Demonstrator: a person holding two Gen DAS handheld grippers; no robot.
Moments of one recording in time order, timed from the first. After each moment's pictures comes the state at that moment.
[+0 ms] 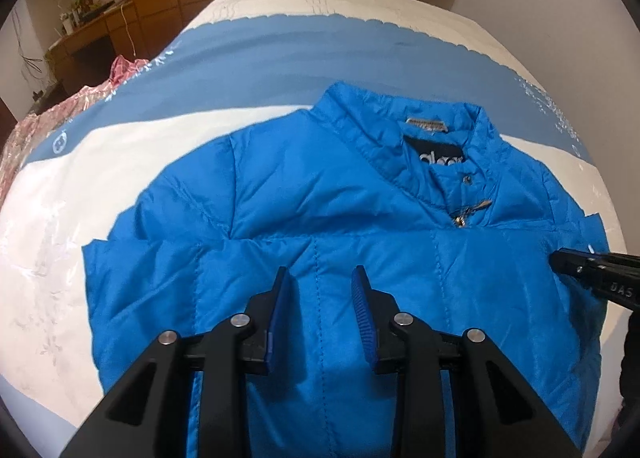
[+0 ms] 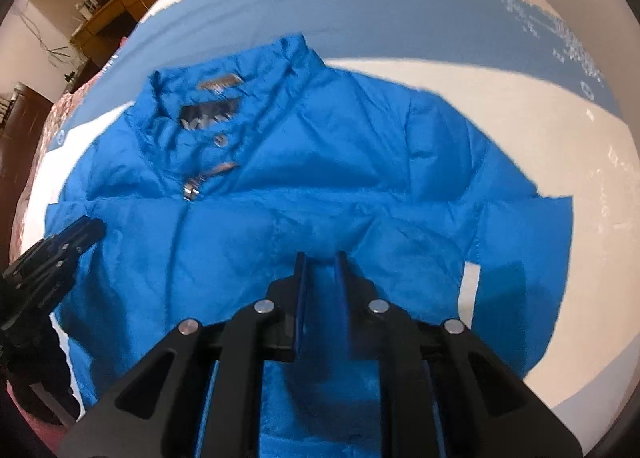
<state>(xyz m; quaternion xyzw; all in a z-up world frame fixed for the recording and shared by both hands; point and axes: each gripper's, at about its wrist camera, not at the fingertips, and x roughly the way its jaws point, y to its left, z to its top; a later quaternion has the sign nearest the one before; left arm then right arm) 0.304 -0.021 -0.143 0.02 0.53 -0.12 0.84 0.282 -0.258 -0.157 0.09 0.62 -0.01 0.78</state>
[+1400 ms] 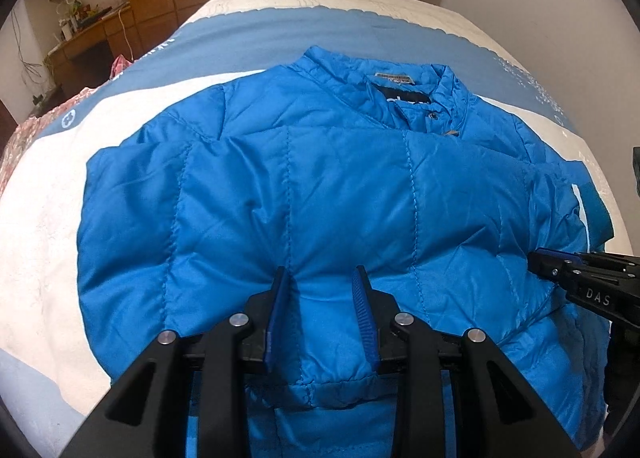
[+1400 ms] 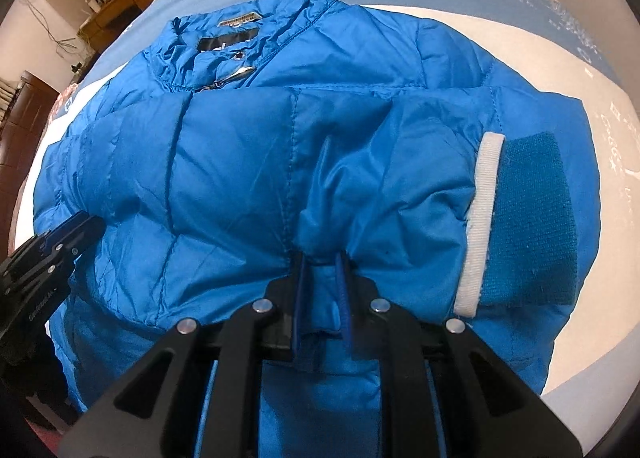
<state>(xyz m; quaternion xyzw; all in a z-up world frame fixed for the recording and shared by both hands) 0.237 -0.025 -0.149 0.03 0.52 -0.13 0.84 0.221 -0.229 -0.177 0.08 0.60 0.01 0.80</state>
